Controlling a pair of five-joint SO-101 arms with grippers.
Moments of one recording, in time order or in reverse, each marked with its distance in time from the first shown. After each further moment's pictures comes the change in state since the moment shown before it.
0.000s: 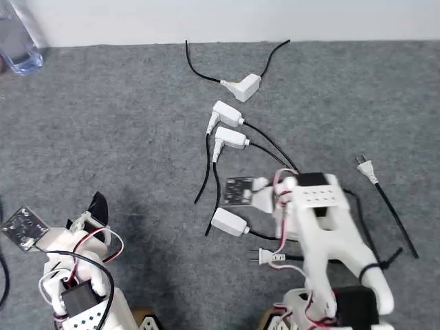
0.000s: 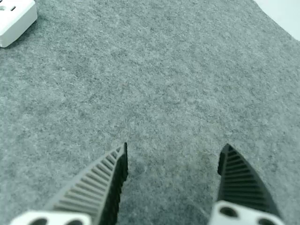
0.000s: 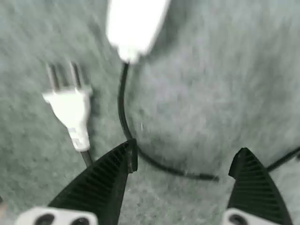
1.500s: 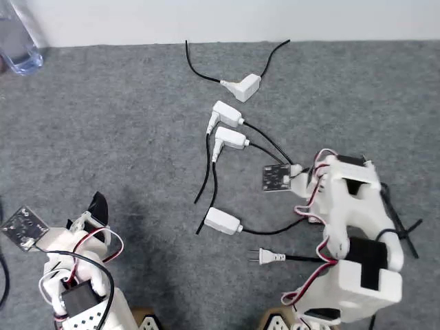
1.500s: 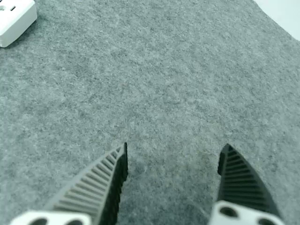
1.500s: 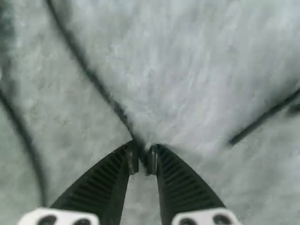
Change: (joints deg) left arm 0.0 0.0 0.0 0.0 0.0; right arm 17.8 22.0 -16.1 -2.6 17.8
